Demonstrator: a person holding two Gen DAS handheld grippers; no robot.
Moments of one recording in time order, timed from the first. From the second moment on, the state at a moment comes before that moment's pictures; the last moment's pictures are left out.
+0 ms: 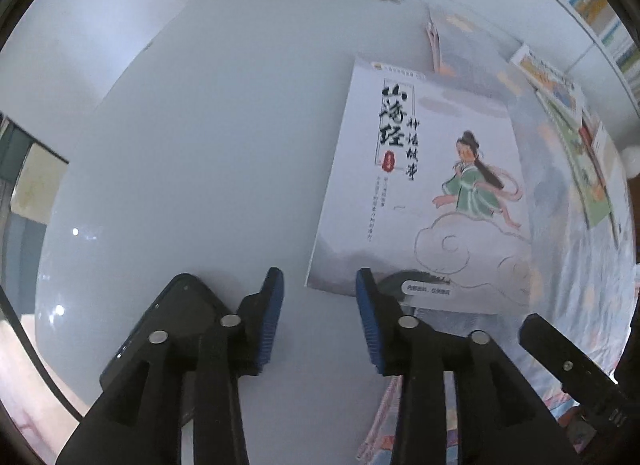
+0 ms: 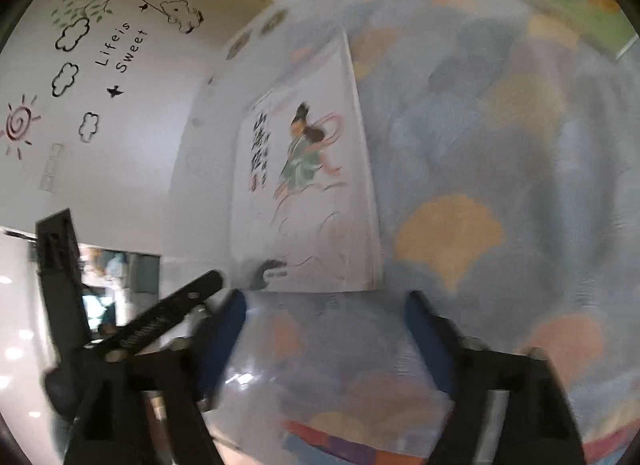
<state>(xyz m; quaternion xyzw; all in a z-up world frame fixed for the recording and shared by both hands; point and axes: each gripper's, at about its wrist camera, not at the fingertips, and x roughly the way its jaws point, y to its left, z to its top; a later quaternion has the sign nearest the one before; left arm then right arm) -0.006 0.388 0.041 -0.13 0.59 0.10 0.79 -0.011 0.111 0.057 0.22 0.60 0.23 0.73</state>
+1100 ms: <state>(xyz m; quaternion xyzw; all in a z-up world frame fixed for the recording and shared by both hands) 0.220 0.098 0.058 -0.23 0.45 0.02 0.86 0.153 -0.254 0.102 0.31 0.40 0.13 0.85</state>
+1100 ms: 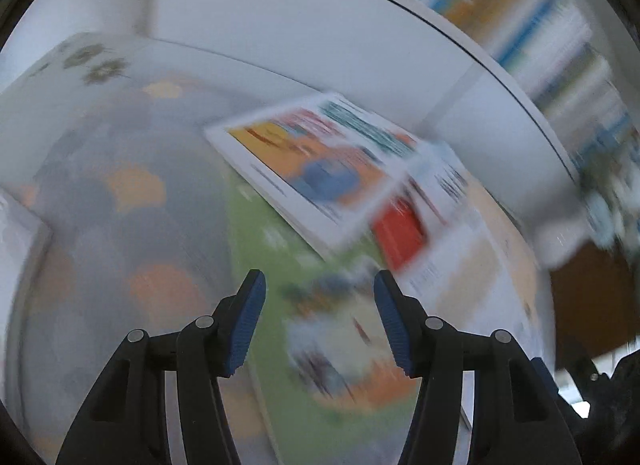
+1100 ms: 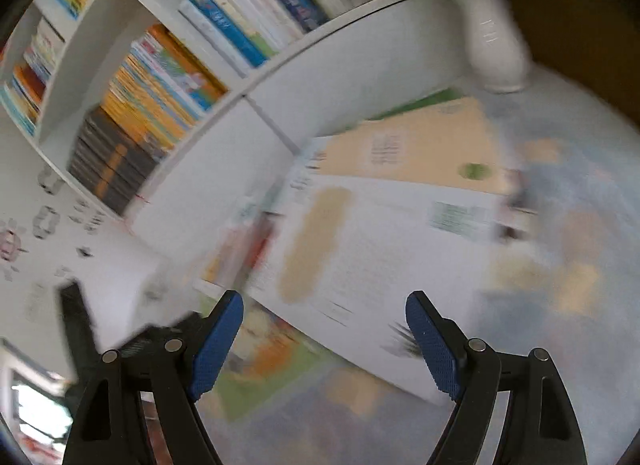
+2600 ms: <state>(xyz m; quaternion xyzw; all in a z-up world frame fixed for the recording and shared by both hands) 0.323 0.162 0.015 -0.13 0.48 -0.02 0.86 0.312 -0.116 0.047 0.27 0.44 0.14 0.84</state>
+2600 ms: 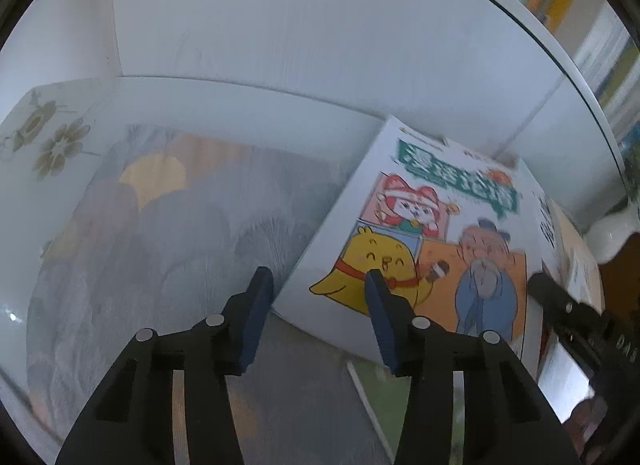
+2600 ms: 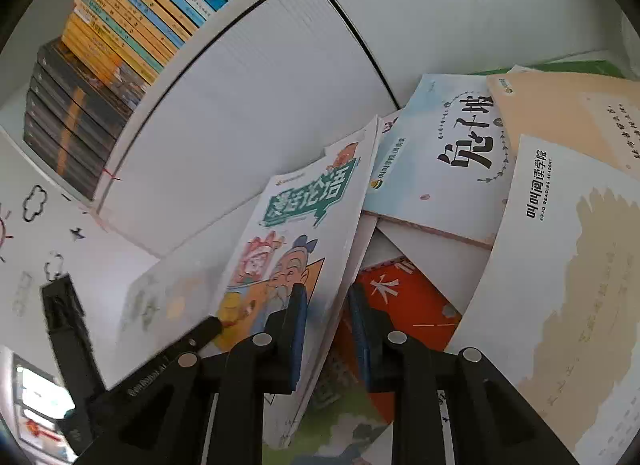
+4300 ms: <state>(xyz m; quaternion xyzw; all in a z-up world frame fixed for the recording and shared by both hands) -0.017 0.040 0.017 -0.04 0.62 -0.09 0.78 -0.038 -0.157 0.065 0.02 0.59 0.24 0.77</state>
